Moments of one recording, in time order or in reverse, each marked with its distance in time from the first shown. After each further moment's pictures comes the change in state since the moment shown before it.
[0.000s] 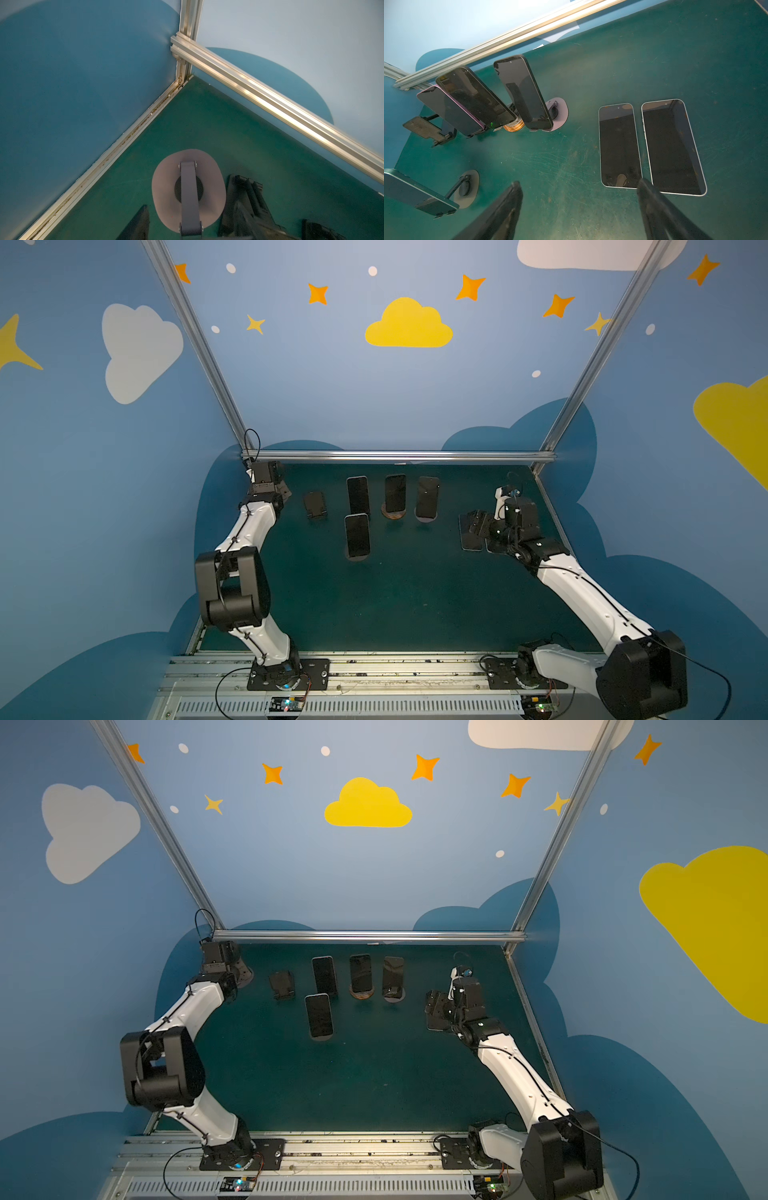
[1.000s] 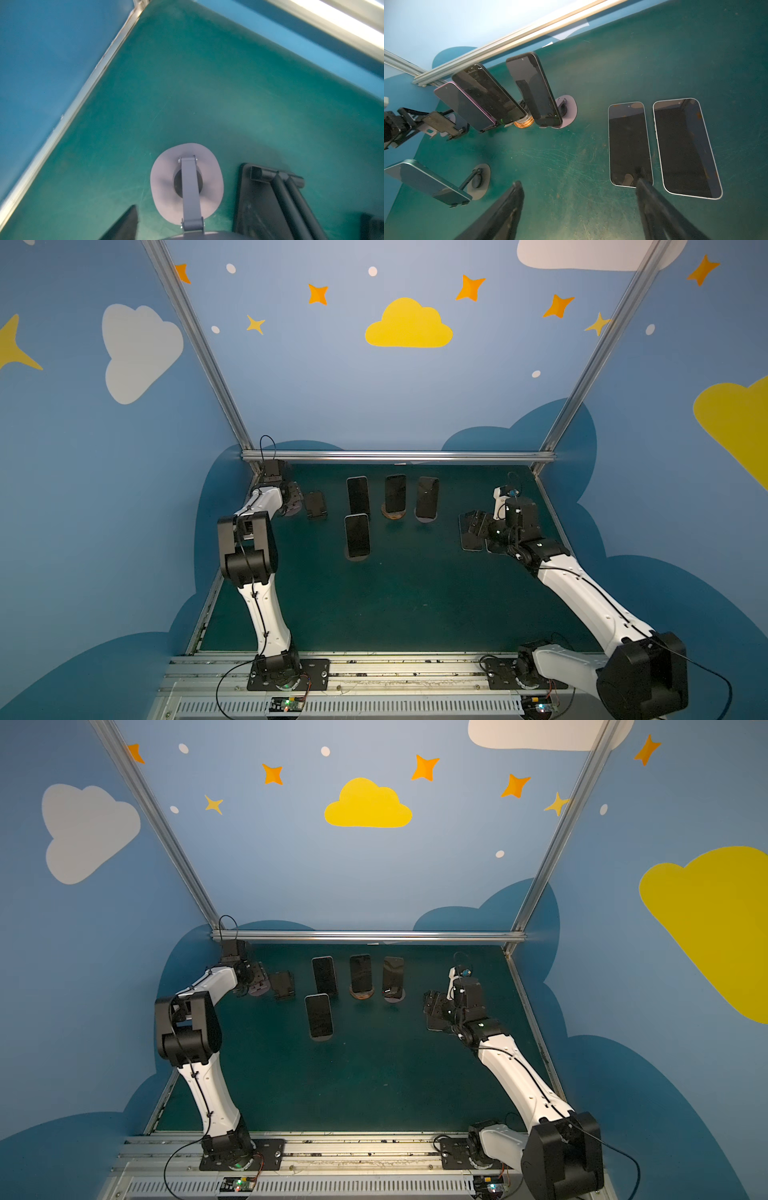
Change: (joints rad) left arm 0.011 0.337 0.255 -0.160 0.130 0.077; right arm 0.000 -0.022 0.000 0.008 -0.063 -0.001
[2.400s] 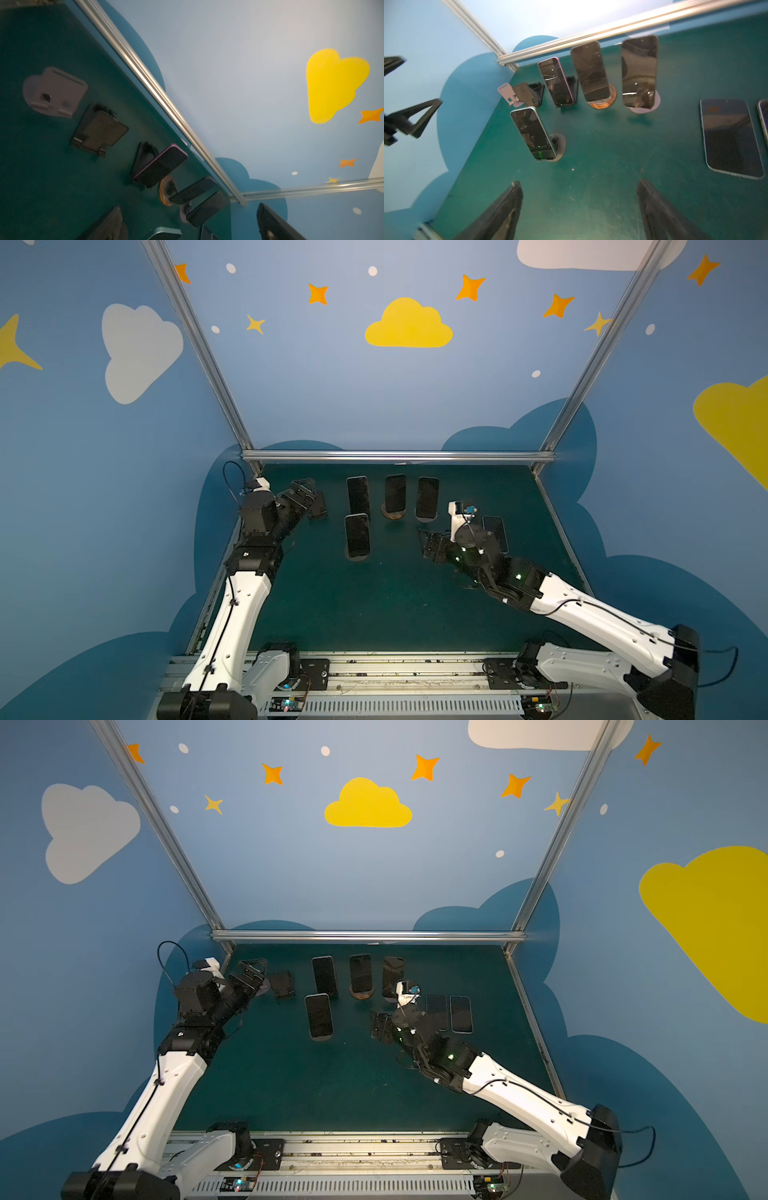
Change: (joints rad) left arm -0.163 -1.051 -0.653 0.196 0.341 -0.659; right arm 0.715 -0.011 0.138 -0.052 0.492 0.207
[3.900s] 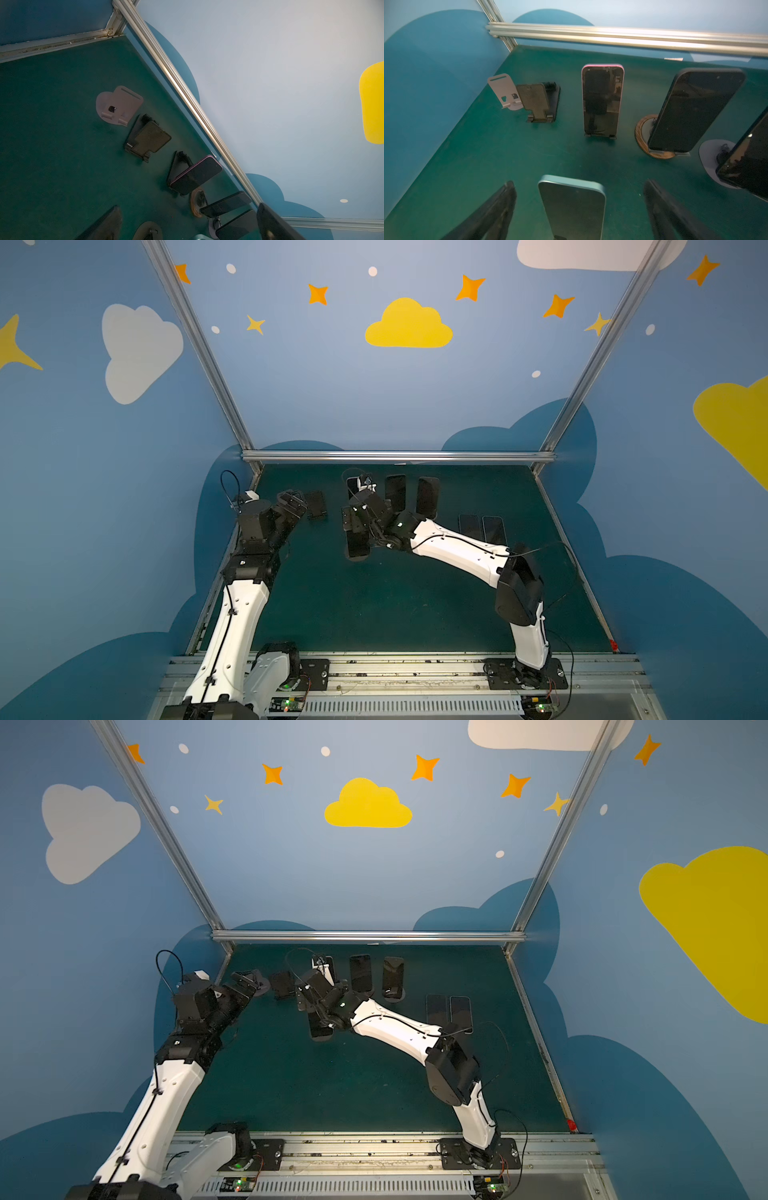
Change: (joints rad) left arm 0.043 -0.064 -0.056 -0.084 -0.154 0.051; right arm 0.037 0.864 0.797 -0.062 0.008 -0.128
